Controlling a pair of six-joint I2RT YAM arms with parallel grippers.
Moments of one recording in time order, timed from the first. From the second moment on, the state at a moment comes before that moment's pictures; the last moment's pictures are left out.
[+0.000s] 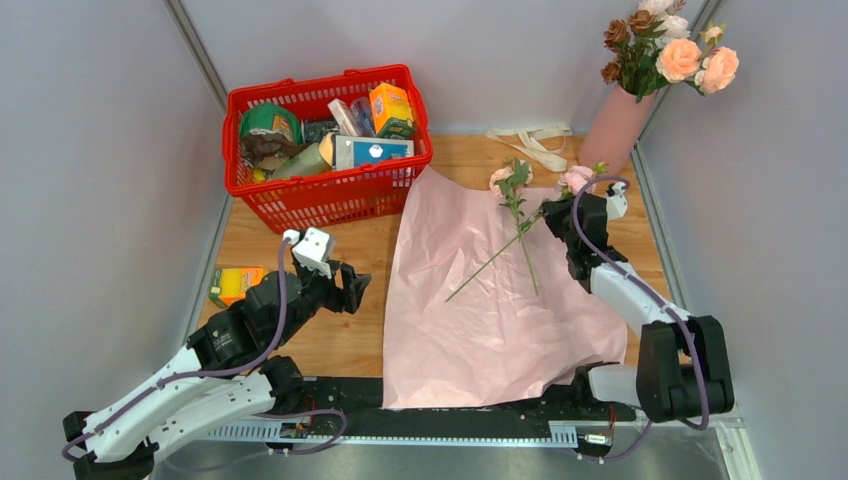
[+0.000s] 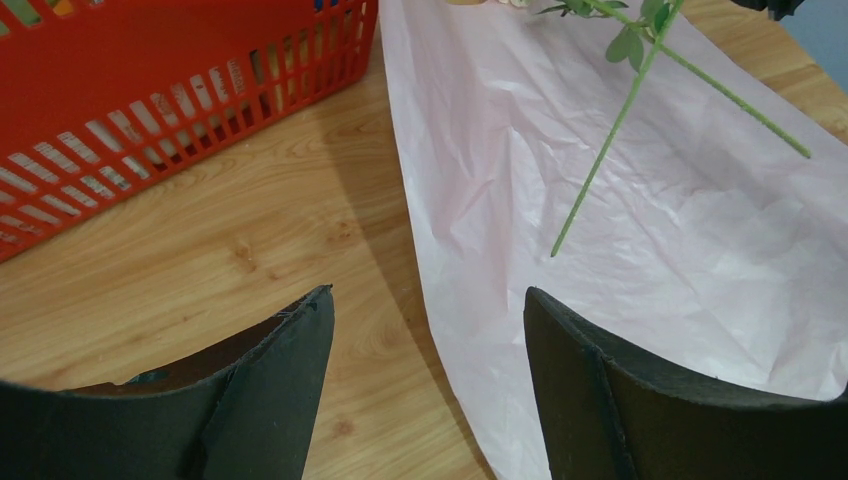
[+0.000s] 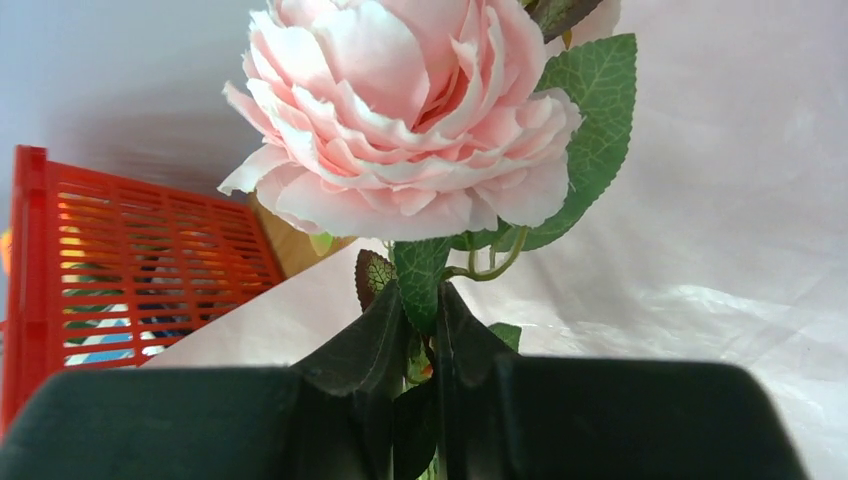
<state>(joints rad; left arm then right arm) -0.95 0.51 0.74 -0.54 -0.41 -0.28 0.14 1.31 0.66 0.23 0.19 1.02</state>
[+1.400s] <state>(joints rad) -1.08 1.38 0.71 0.29 -0.04 -0.62 0.25 1.10 0.54 0.16 0.09 1.07</state>
